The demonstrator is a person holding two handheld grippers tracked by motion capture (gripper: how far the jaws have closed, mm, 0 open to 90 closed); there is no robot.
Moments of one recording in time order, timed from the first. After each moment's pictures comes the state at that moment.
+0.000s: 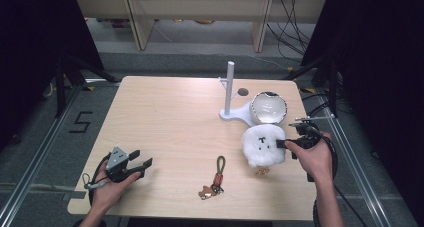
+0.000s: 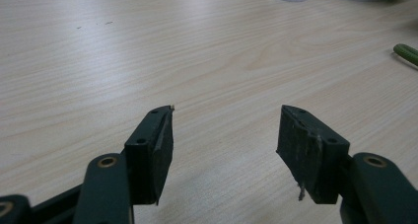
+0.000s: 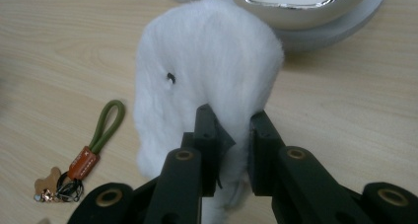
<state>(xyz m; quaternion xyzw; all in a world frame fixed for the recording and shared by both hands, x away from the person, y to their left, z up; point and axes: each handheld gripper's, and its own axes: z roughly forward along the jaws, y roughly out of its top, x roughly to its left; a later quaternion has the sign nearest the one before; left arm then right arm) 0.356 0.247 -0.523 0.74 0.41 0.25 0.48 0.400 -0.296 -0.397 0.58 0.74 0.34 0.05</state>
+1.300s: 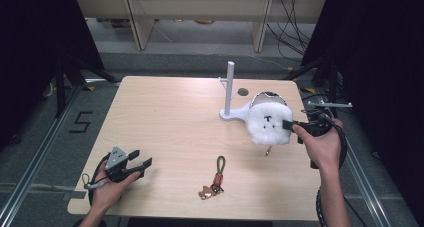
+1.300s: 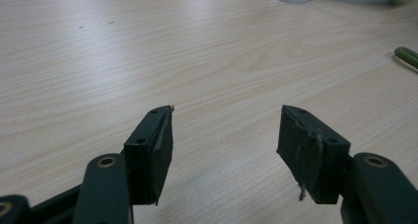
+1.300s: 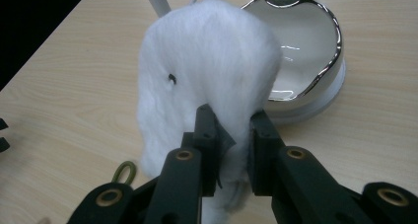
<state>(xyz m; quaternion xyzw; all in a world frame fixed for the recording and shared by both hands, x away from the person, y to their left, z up) 0.357 0.248 -0.522 0.74 0.41 0.25 0.48 0.404 -0.301 -0.353 0.57 0.70 0.40 0.13</state>
